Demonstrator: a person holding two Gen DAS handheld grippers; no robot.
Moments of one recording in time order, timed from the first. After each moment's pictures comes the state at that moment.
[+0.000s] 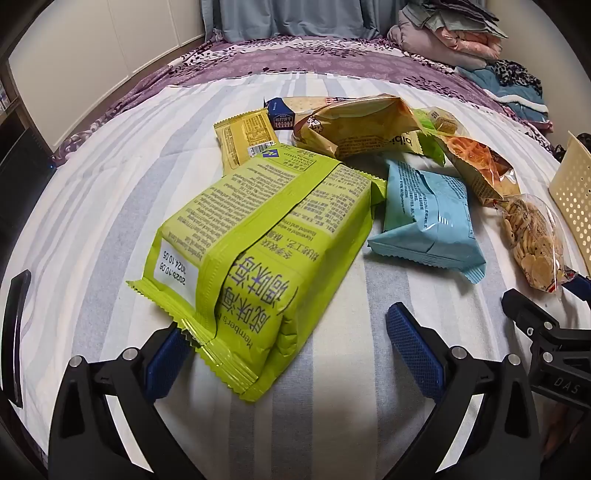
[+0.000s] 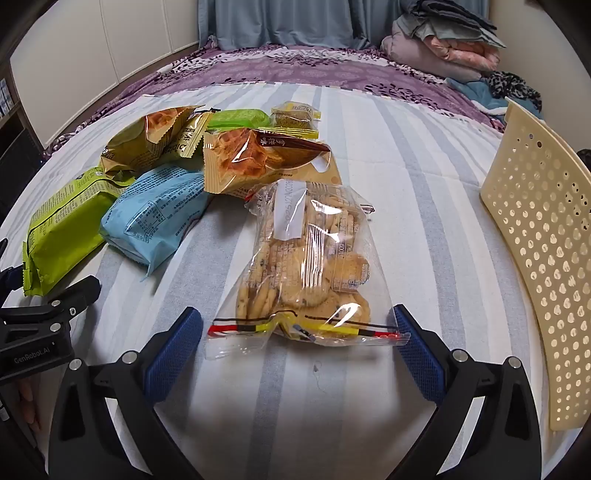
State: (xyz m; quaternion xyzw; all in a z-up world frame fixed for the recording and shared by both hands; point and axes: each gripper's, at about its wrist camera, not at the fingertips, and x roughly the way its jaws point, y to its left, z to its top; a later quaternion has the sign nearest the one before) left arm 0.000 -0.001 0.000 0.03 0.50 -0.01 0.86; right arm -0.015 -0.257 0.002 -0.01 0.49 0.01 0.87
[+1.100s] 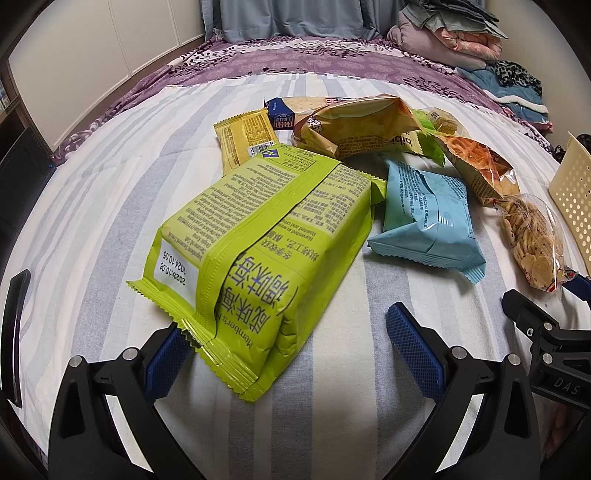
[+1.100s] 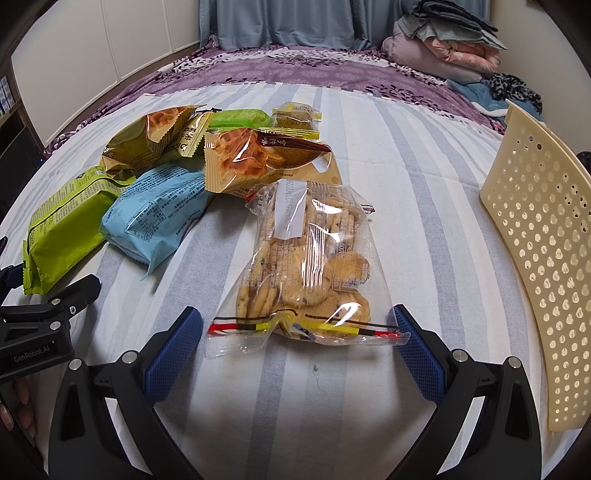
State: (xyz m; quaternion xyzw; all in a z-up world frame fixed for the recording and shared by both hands) left arm 0.000 -0.001 0.000 0.03 0.50 -0.02 0.86; right arm -0.013 -0.256 0.001 -0.01 0.49 0.01 0.87
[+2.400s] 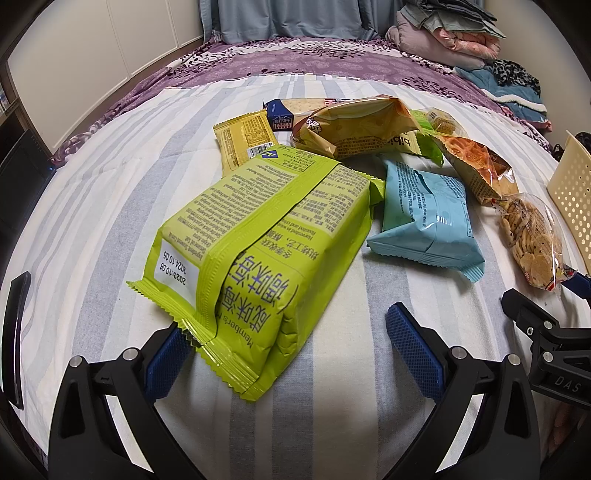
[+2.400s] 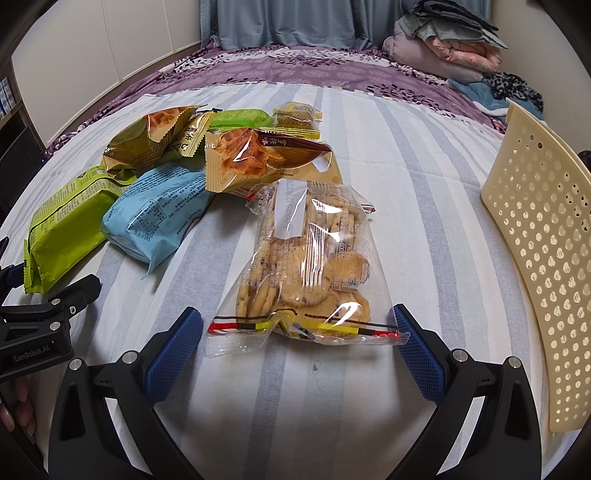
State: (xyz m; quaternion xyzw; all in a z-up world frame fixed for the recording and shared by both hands) left arm 0.000 -0.002 0.005 0.03 0.50 -0.02 0.86; right arm -0.016 -0.257 0.002 -0.01 0.49 0.01 0.87
